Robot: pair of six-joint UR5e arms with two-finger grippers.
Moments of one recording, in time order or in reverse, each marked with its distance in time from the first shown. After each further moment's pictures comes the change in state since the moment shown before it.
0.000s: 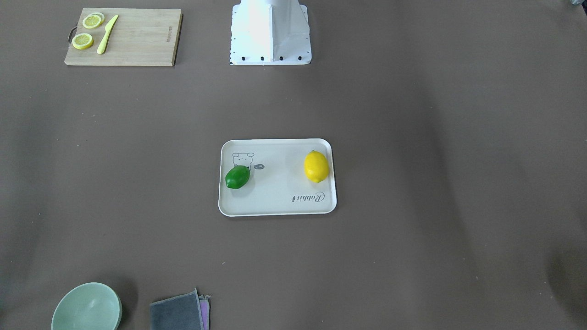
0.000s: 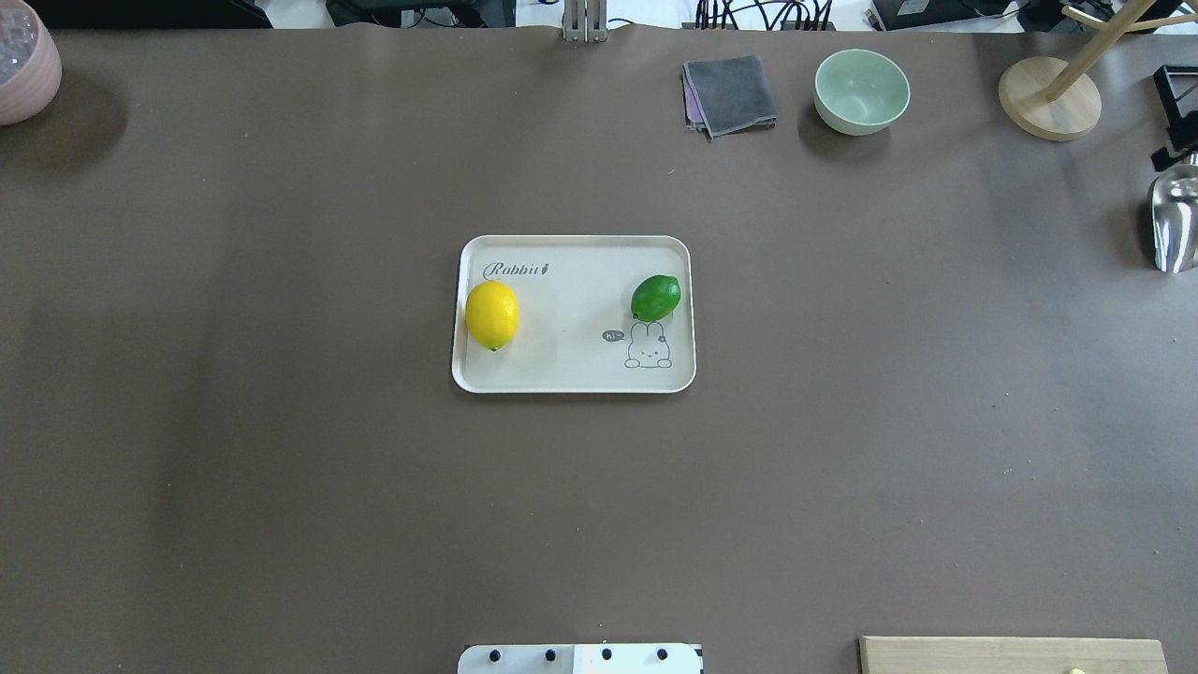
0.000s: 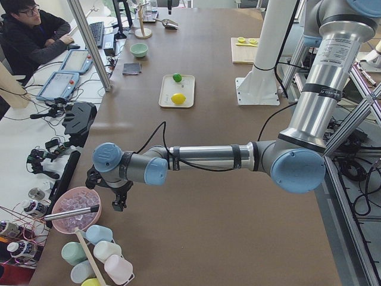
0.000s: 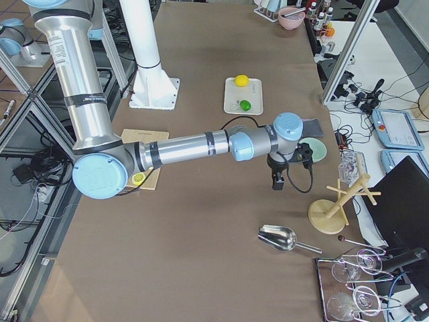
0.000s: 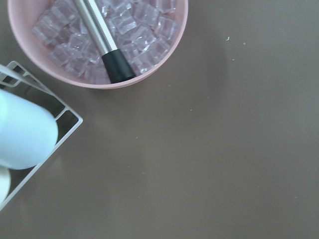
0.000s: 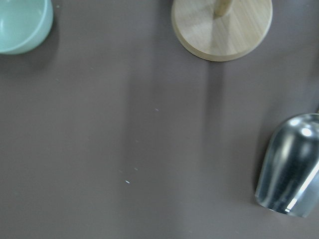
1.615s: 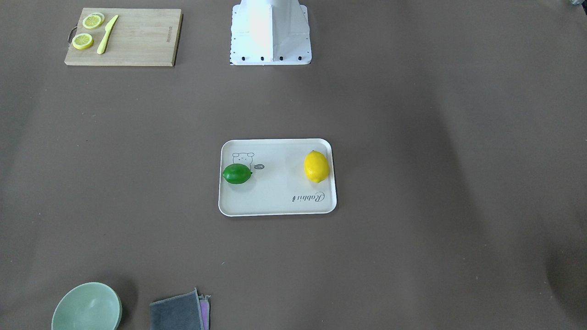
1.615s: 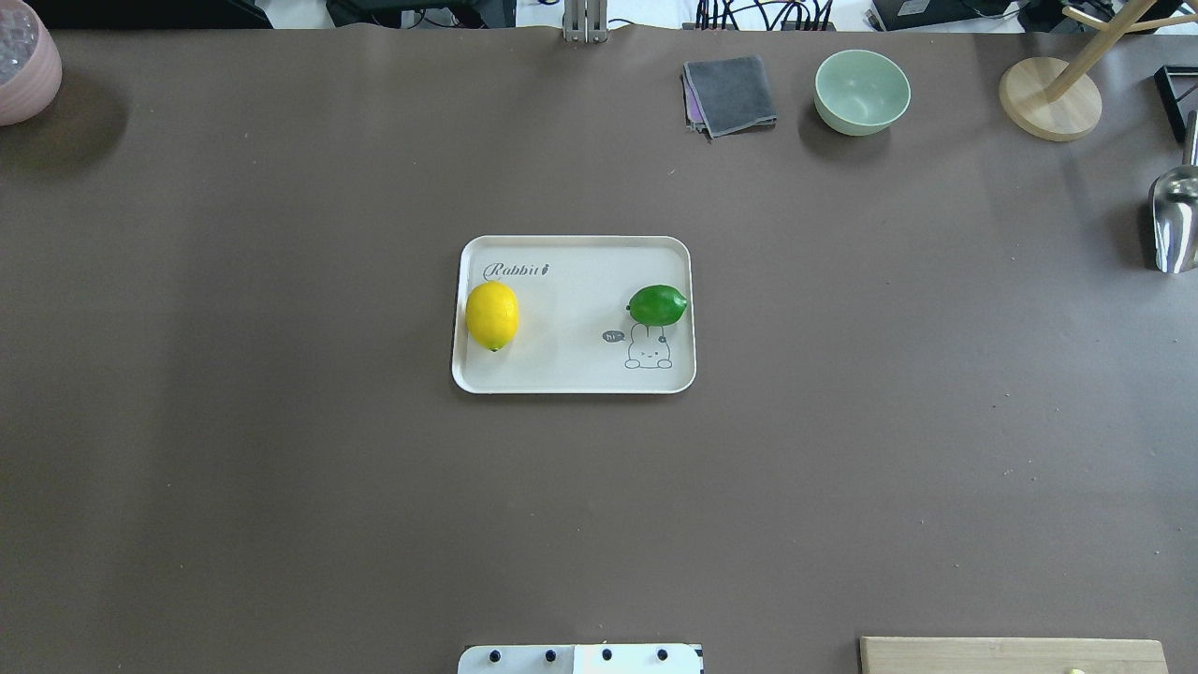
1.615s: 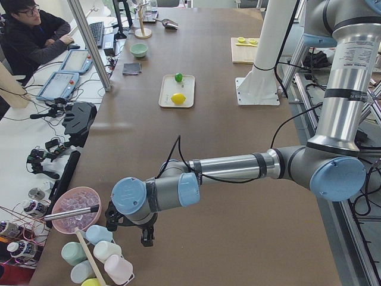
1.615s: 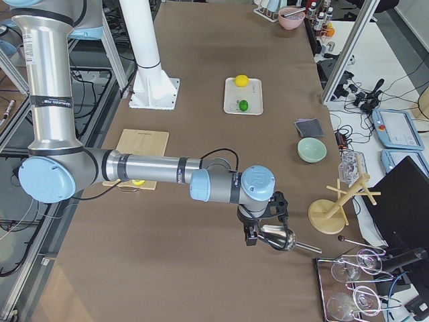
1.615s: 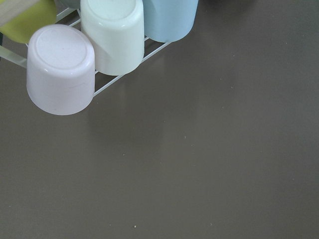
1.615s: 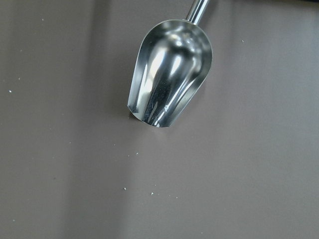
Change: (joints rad) left arm -0.137 0.142 -0.102 0.212 -0.004 0.078; right arm 0.172 -0.149 -0.019 -0.083 -0.021 -0.330
